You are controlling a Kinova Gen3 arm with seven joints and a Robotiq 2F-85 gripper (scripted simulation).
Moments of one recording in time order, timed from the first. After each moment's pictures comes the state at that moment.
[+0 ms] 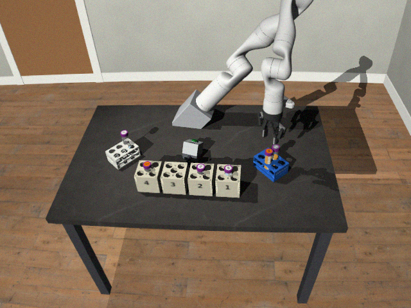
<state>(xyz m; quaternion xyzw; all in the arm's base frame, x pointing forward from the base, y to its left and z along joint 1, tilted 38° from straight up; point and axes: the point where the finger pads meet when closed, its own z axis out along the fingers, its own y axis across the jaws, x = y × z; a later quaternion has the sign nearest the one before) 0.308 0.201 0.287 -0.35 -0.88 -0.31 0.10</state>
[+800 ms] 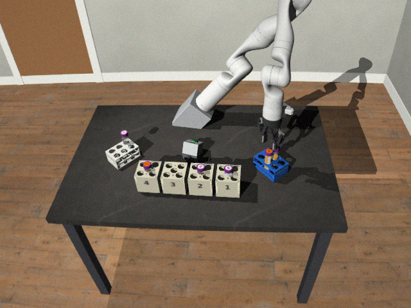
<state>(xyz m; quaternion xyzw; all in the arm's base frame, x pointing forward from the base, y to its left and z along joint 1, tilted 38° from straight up) 0.309 0.219 0.264 -0.35 -0.88 -0.31 0.10</state>
